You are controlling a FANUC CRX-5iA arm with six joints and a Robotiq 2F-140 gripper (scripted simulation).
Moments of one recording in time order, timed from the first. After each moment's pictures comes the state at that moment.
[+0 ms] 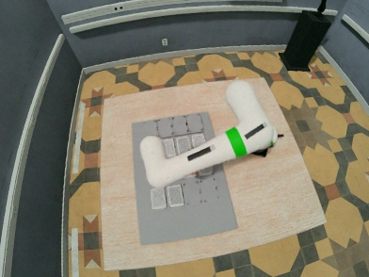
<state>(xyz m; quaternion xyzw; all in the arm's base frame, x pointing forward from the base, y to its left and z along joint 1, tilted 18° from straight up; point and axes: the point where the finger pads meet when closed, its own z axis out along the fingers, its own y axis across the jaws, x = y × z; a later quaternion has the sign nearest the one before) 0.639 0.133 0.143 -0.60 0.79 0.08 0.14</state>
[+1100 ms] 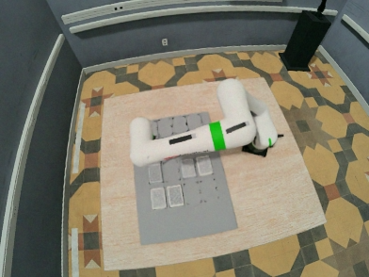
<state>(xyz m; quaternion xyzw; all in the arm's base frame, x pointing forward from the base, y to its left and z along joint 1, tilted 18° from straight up) 0.692 0.032 0.120 -0.60 0.79 0.08 0.14</state>
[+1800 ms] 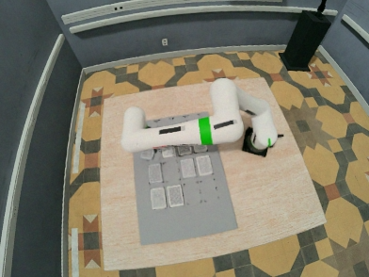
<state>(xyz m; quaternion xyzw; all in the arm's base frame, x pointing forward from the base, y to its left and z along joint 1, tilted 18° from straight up) 0.727 -0.033 0.105 -0.60 0.79 0.07 0.14</state>
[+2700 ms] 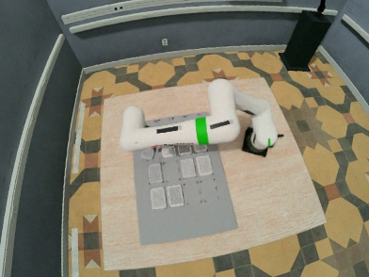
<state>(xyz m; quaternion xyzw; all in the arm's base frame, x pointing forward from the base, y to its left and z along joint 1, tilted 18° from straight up) 0.737 -0.043 0.088 -0.60 0.79 0.08 0.14</state>
